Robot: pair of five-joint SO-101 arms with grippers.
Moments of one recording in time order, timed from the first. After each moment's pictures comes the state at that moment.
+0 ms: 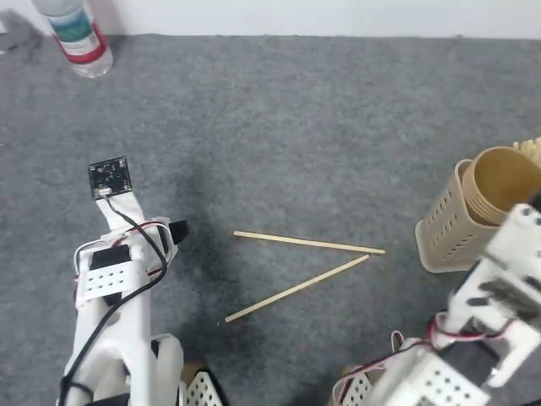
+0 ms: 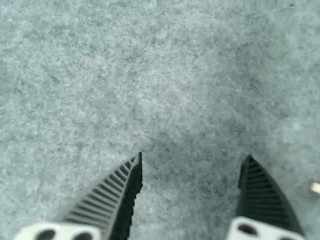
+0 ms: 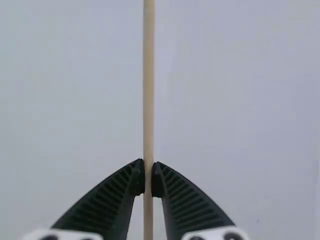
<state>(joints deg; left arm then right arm) -20.4 -36.0 71.5 41.3 7.3 37.7 -85.2 71.5 -4.6 7.0</state>
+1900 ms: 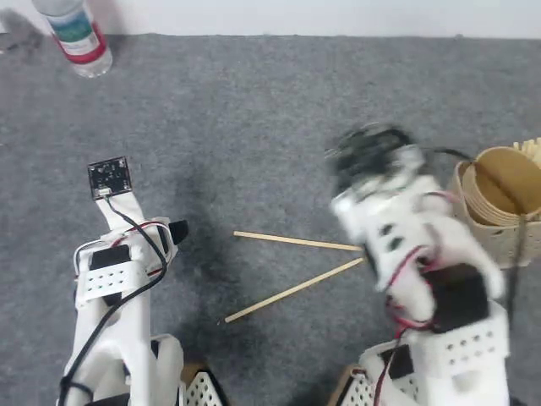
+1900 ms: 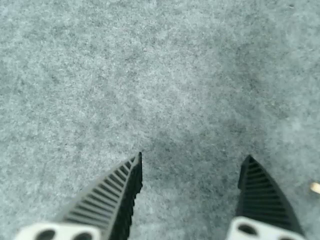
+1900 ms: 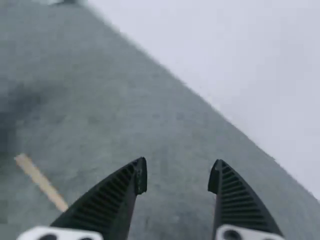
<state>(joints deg) -20.4 -36.0 71.5 41.3 7.3 -23.2 -52.6 22.6 69.5 29.8</state>
